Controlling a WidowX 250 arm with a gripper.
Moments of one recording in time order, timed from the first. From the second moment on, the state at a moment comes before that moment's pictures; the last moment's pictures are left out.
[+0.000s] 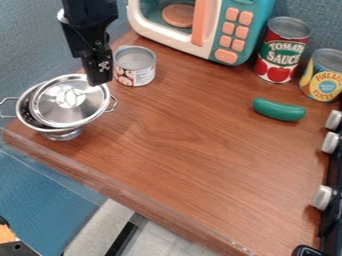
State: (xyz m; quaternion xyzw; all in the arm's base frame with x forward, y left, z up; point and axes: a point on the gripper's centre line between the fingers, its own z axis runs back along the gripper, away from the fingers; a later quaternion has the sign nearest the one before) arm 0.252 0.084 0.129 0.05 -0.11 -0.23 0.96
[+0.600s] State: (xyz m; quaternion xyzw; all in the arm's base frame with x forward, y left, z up) arm 0.273 0.131 0.122 0.10 -0.07 -0.28 0.95
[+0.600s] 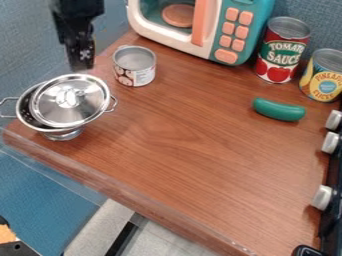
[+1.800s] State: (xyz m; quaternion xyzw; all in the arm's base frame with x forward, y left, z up) arm 0.358 0.173 0.083 0.09 0.05 -0.68 0.72
